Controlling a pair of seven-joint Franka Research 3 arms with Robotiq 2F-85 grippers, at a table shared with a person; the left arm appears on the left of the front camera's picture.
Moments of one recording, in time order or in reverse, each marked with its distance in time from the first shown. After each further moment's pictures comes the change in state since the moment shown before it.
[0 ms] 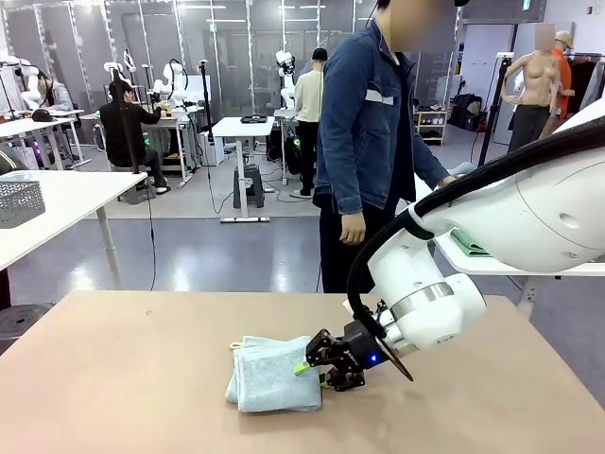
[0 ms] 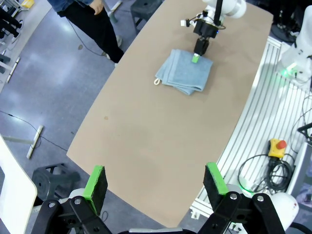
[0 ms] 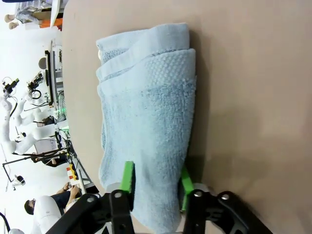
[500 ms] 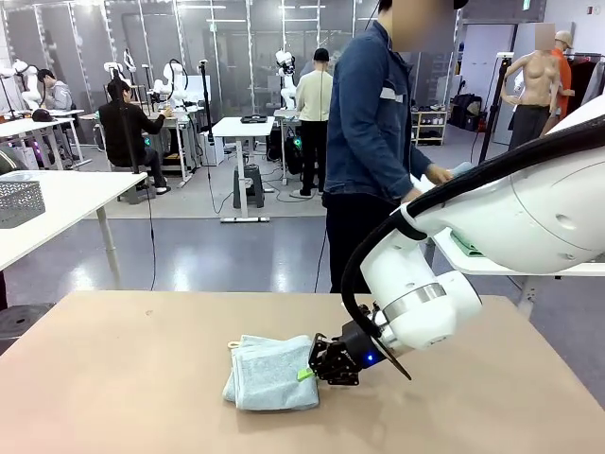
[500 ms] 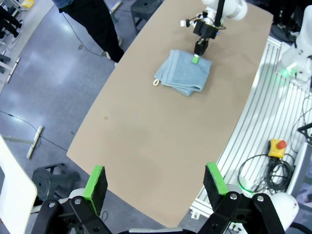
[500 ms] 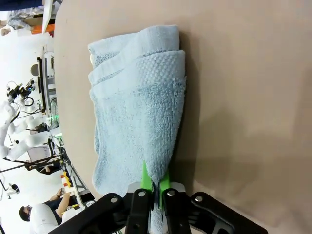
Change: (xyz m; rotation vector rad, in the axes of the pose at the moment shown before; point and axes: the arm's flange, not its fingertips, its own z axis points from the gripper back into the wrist) left arm 0.000 0.000 0.000 0.000 0.000 0.000; right arm -0.003 0.007 -0.002 -0.052 -0.034 -0.011
